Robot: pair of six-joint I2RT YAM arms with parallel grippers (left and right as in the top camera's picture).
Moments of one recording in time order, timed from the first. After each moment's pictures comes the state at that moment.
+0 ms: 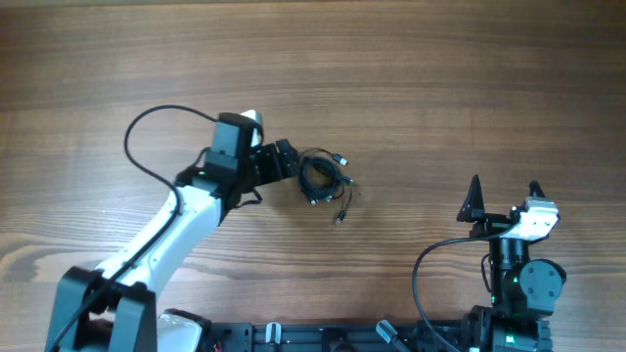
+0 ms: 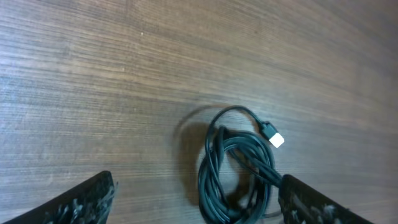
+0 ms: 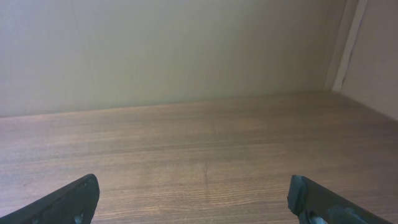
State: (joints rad) left arm -0.33 1.48 0.78 -0.24 0.18 -0.58; right arm -0.19 0.03 0.01 0.00 -0.08 0.04
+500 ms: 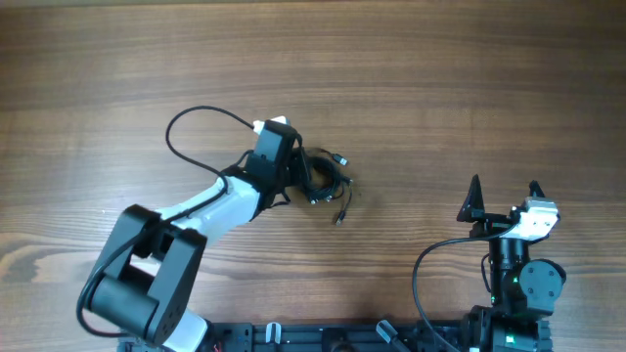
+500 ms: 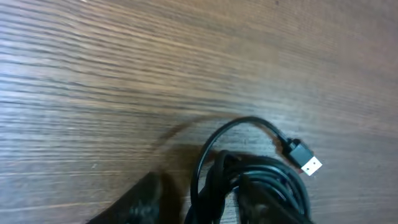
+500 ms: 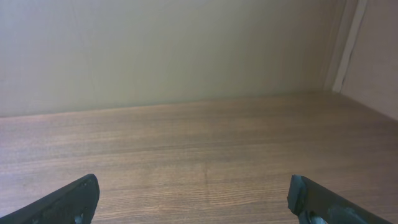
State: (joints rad) left arm -0.48 1.72 0.79 -0.01 0.05 -0.65; right arm -0.19 0.03 0.01 0.00 -0.08 0.04
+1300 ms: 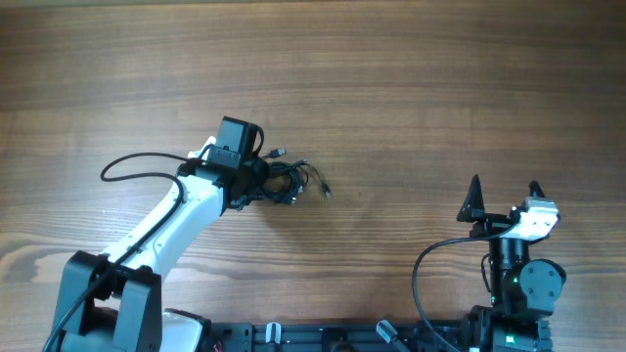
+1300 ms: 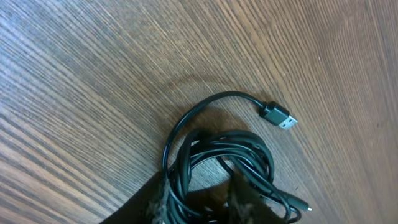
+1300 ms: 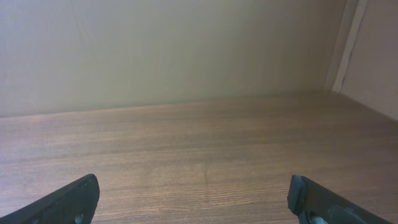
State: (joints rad) left arm -0.31 1.53 0.83 -0.49 0.01 -1.21; right arm -0.19 0.03 0.01 0.00 -0.08 0.04
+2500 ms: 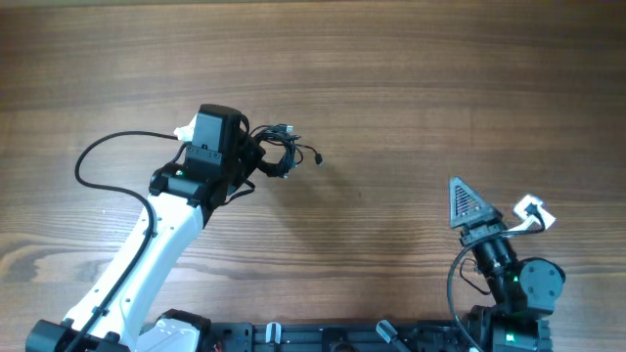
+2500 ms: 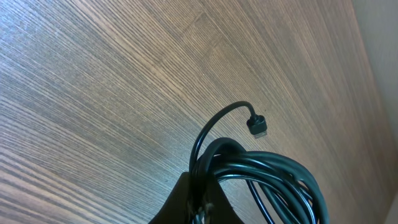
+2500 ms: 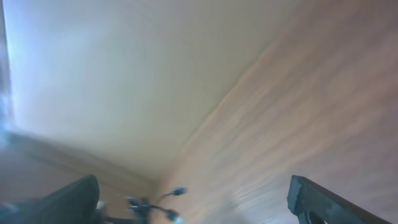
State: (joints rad) left arm -0.29 1.33 0.90 -0.51 0.01 -1.09; right arm -0.19 0.06 0.01 0.03 -0.50 1.09
